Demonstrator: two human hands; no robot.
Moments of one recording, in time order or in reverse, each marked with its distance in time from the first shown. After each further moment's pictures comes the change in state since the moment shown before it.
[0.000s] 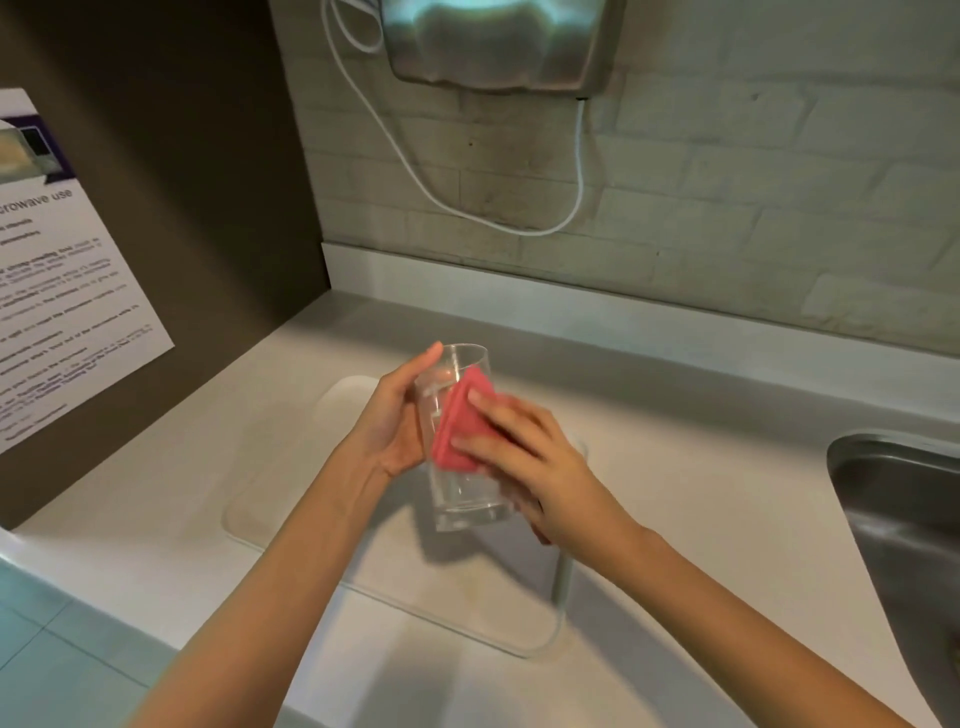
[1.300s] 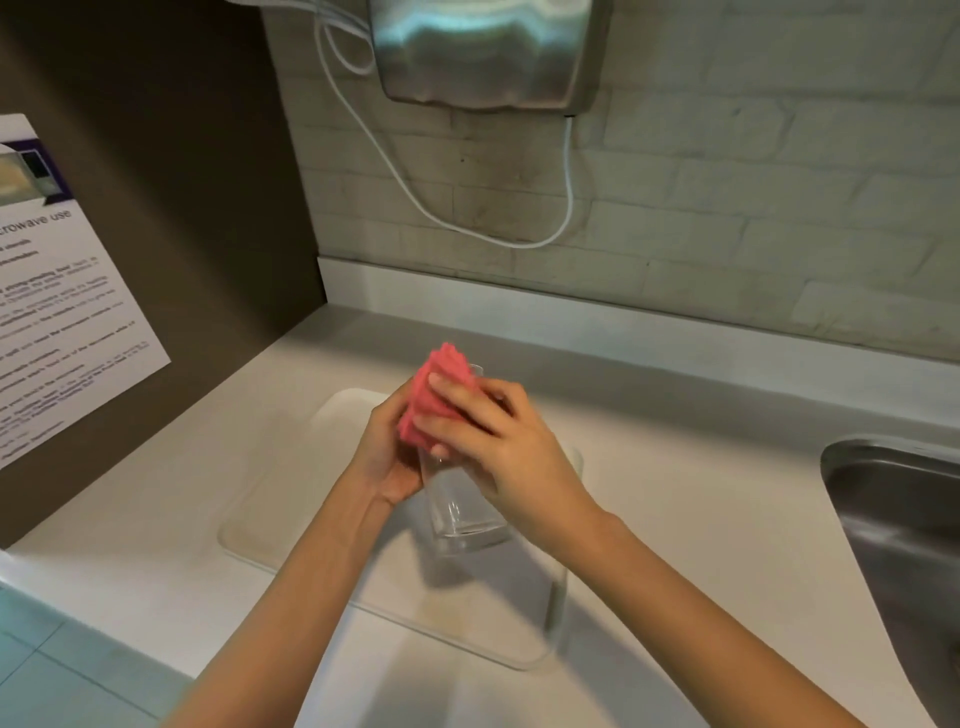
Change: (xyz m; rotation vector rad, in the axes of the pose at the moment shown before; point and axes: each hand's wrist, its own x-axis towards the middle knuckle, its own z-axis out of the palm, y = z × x) left_hand -0.001 -0.016 -0.002 -0.153 -0.127 0.111; right_hand 0.031 -0.007 0.009 -0.050 0.064 0.016
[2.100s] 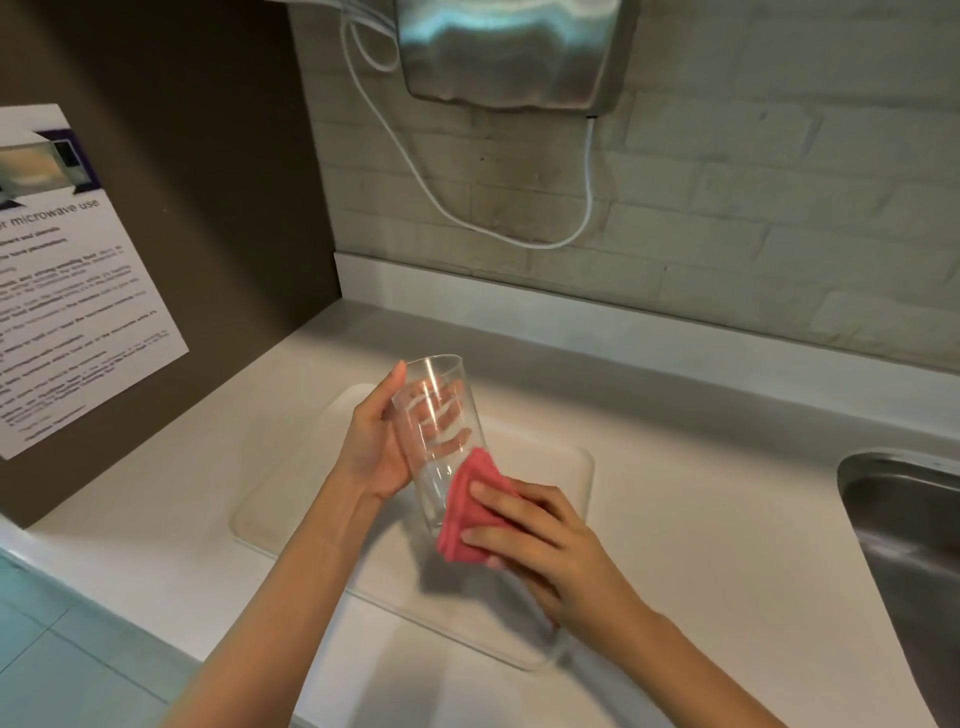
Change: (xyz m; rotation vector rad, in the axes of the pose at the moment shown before) left_hand -0.008 0.008 -0.019 0.027 0.146 0.098; right_hand -0.079 0.000 0.012 0.190 0.016 -0.083
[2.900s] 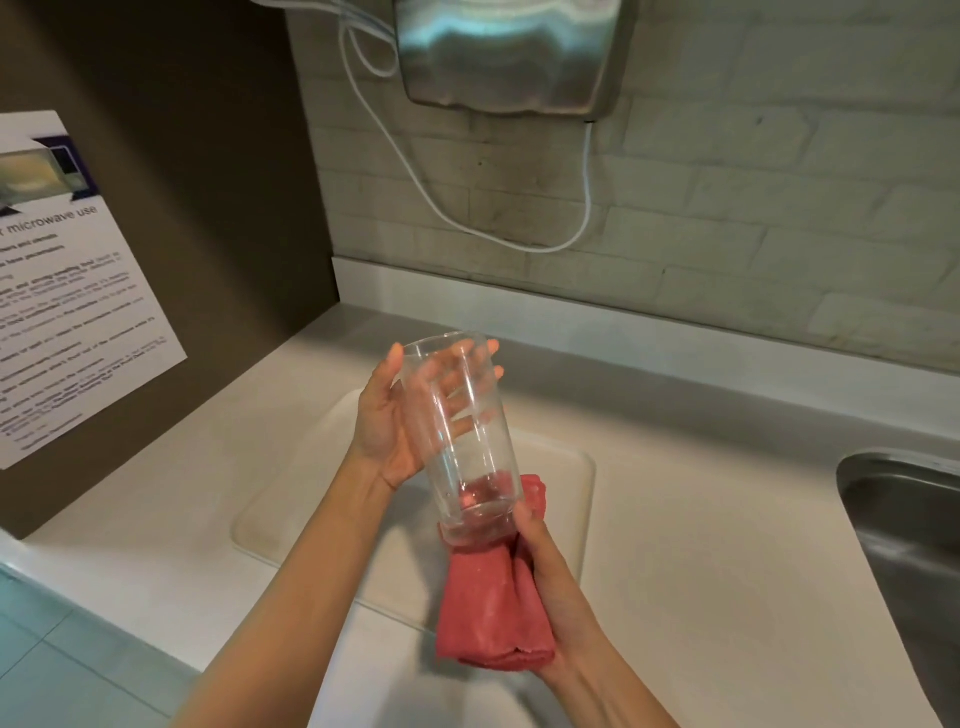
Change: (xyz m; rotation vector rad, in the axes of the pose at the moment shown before) left_hand 0.000 0.015 0.027 -0.028 -0.274 0.056; right_hand 0.020 -0.033 0.034 1.813 0.455 1.156
